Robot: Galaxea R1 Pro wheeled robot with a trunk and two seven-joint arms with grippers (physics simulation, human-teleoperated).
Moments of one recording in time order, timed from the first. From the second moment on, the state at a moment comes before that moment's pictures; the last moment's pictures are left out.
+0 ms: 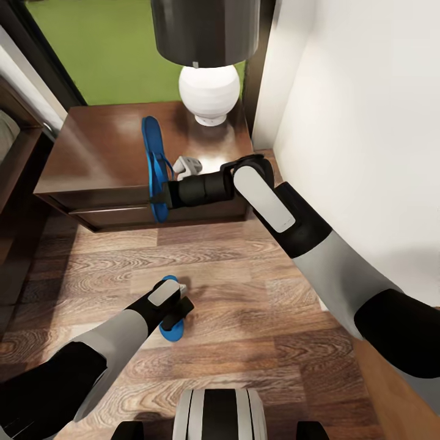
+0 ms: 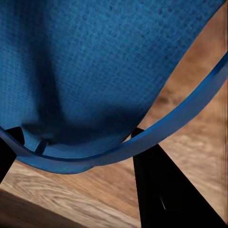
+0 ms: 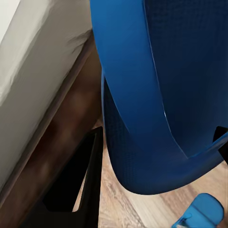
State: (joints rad) left arm -1.04 -0.11 -0.50 -0.31 1.47 0.41 0.77; right arm -1.41 0.10 0.68 -1.19 -1.09 0.99 0.10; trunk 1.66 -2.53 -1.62
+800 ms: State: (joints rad) left arm -1.04 -0.07 -0.50 -0.30 1.46 0.41 0.74; right arm -1.28 0.07 0.68 -1.18 -1.07 0.99 -0.03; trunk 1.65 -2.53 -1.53
